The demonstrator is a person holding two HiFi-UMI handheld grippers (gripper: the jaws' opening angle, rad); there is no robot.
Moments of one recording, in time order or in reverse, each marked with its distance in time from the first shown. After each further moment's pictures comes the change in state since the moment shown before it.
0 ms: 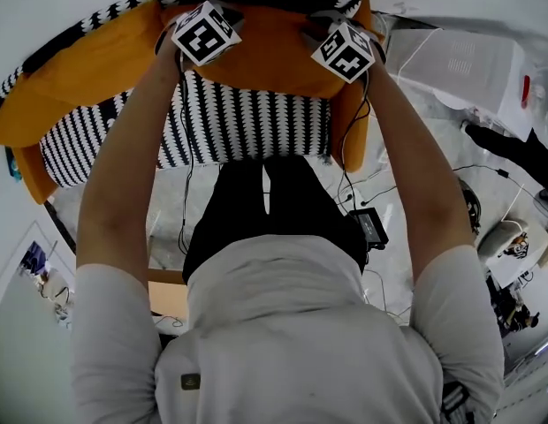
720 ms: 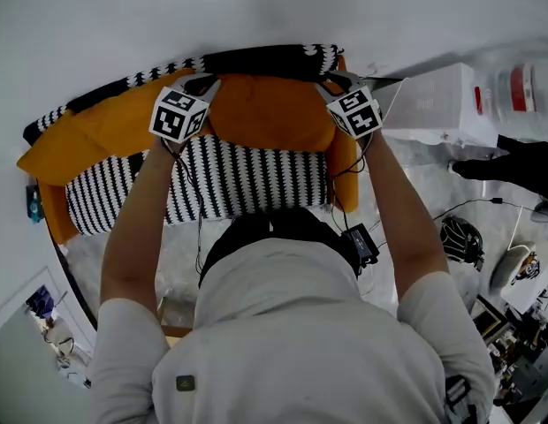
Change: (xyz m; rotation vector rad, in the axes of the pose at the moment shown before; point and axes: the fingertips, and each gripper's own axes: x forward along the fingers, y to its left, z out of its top) left arm -0.189 -0.002 0.024 -0.301 -0.357 0.208; right arm -0.171 -0.023 0.047 0.347 -0.225 -0.272
